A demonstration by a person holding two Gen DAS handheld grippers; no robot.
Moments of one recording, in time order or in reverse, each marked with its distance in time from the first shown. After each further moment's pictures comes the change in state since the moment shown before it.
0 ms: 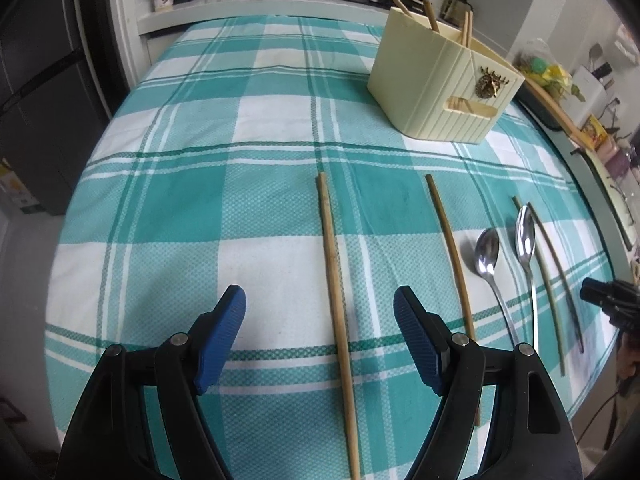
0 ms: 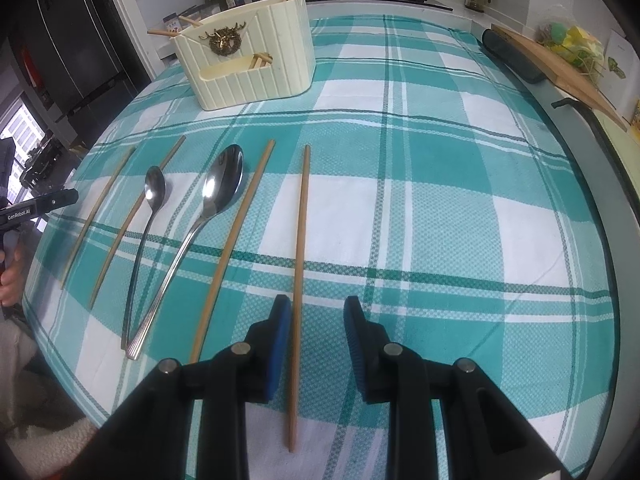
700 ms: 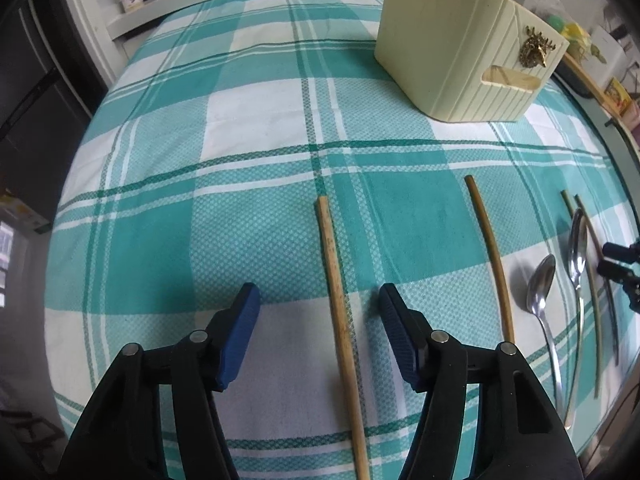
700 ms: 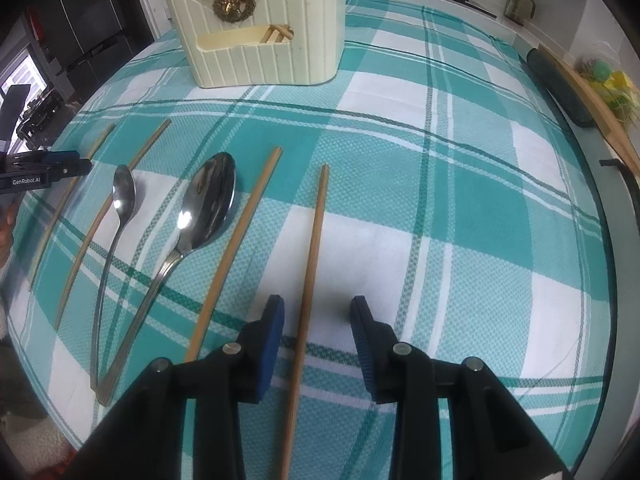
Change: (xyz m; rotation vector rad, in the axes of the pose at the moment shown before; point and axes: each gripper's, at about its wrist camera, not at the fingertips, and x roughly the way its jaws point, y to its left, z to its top) left arm 0.057 -0.012 0.042 0.094 0.110 0.085; right arm 0.049 0.020 0.053 -0.136 0.094 -0.047
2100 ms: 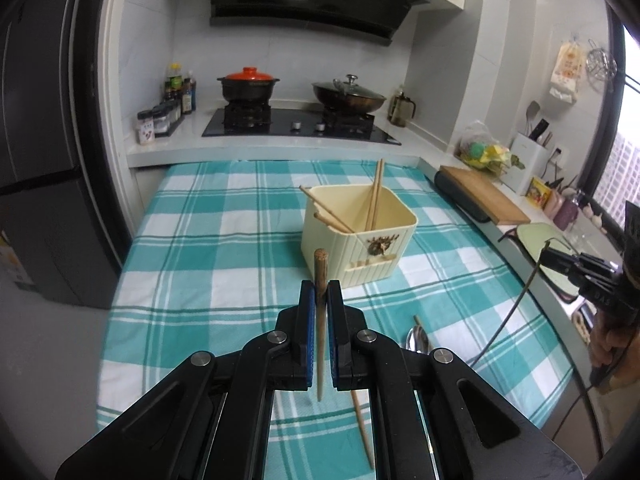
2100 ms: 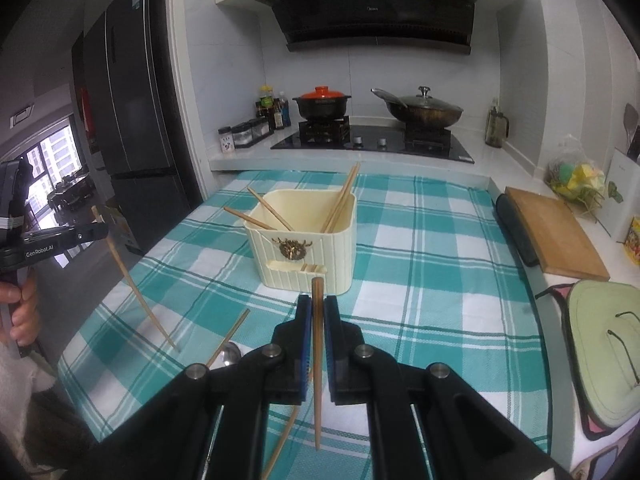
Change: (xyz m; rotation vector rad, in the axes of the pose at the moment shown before) left arm -0.223 -0.025 -0.010 -0.027 -0.505 -0.152; right arm -0.189 0.009 0.023 0.005 -0.554 0.045
